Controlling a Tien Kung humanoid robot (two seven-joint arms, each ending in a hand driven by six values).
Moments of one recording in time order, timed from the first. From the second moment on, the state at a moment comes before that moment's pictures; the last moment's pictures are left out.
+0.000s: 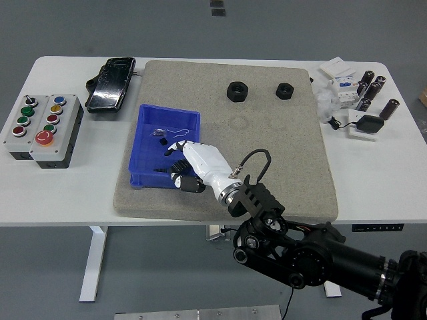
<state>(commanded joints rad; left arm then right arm) -0.04 0.08 -1.62 -0.18 1.55 0.05 0.28 0.61 0.00 0.42 1.18 -1.81 -0.43 -0.32</state>
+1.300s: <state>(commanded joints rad) -0.03 0.07 -1.60 -0.18 1.53 0.06 0.27 0.22 -0.18 1.07 1.38 -1.24 -0.58 0.23</state>
